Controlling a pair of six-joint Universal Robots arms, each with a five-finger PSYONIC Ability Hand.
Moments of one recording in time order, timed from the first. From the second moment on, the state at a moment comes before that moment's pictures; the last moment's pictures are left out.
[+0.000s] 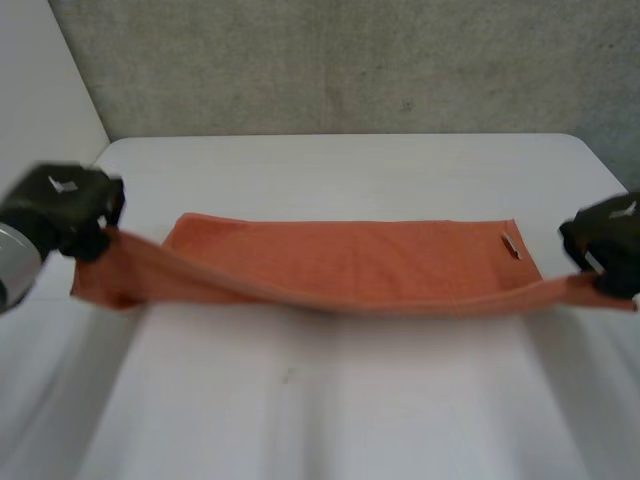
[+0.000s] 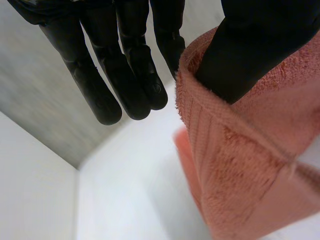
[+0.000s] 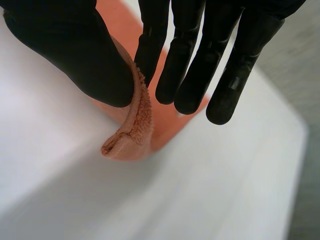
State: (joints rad) left arm 4.63 -1.60 -1.70 3.04 -1.34 3.65; right arm 1.56 -1.45 1.46 0.63 1.28 2.37; left_hand 1.14 1.20 1.20 1.20 0.96; right_hand 0.98 1.18 1.18 1.19 0.99
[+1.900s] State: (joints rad) left arm 4.65 -1.80 -1.82 3.15 -1.37 3.87; right arm 1.64 -1.24 1.58 0.29 1.50 2.24; left_hand 1.14 1.20 1.20 1.20 0.96; right_hand 0.98 1.18 1.18 1.19 1.00
